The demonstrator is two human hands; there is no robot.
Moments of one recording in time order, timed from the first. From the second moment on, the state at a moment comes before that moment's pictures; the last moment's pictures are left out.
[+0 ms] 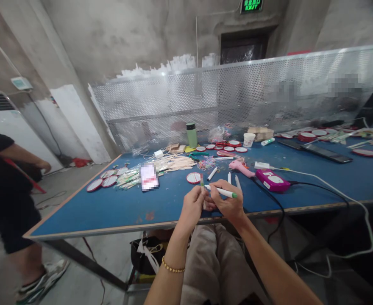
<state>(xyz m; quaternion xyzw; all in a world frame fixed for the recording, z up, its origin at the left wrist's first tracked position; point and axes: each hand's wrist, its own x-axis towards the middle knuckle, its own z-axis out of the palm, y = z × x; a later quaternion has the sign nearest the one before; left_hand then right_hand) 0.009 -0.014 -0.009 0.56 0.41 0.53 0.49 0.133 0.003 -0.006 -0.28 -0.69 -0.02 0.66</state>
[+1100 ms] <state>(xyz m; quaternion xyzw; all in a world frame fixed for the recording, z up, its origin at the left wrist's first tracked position) 0.008 -0.017 -0.005 0.59 0.42 0.53 0.44 0.134 0.002 -0.005 -0.27 -0.72 -0.01 0.64</state>
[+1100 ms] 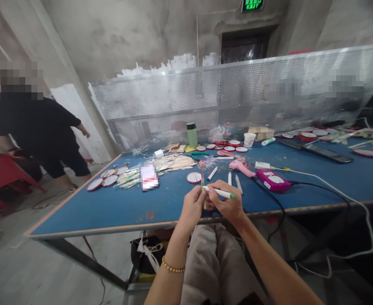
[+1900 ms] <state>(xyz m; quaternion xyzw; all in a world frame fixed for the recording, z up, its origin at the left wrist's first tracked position) 0.009 -0.019 -0.004 0.57 0.41 0.54 0.47 0.133 0.000 -0.005 -0.28 -0.71 -0.01 0.65</state>
